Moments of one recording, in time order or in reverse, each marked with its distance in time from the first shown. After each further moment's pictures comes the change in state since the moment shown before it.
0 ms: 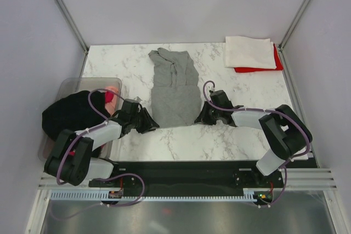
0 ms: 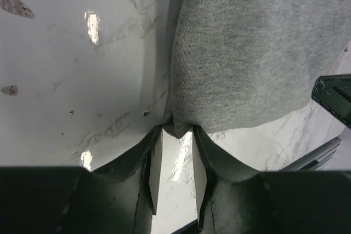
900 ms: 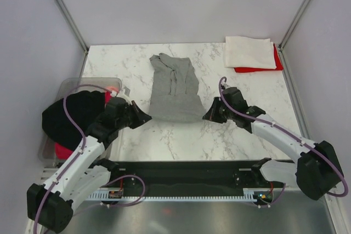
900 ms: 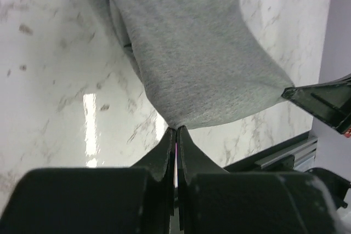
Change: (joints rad) left arm -0.023 -0.472 0.153 -0.328 -0.106 0.041; right arm 0.000 -0.411 0.055 -0.355 0.077 -0.058
